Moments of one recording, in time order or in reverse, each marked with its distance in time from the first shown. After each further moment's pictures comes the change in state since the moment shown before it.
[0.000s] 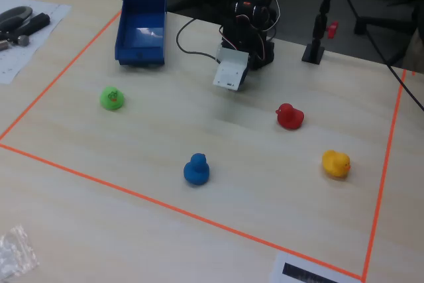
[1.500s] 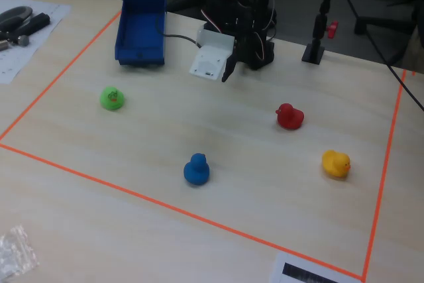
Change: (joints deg) arm 1.8 -72.0 -74.4 2.5 2.6
